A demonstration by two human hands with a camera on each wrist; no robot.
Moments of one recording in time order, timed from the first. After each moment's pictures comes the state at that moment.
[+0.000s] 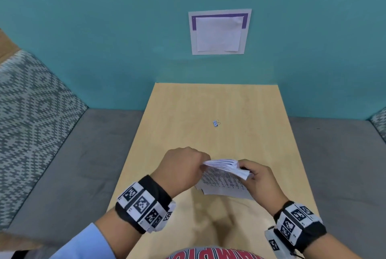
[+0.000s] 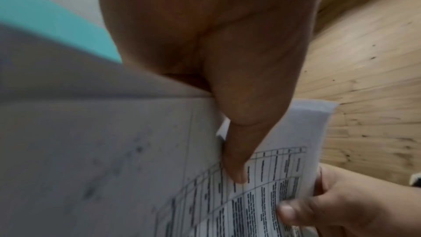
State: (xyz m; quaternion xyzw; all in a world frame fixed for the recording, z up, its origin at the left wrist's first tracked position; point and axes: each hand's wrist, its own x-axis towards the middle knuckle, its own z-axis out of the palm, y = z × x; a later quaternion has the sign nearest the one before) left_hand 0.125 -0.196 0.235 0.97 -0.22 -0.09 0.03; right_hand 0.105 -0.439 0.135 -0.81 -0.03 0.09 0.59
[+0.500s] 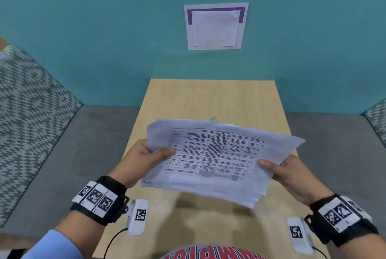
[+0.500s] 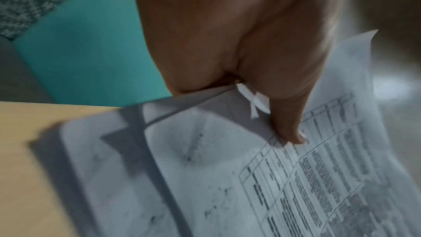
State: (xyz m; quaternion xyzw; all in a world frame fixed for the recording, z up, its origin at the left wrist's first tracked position) left_hand 0.122 -0.114 0.230 0.73 0.03 -0.16 0.67; right_hand 0.108 -0.505 0.180 -0.66 0.08 0.18 0.73
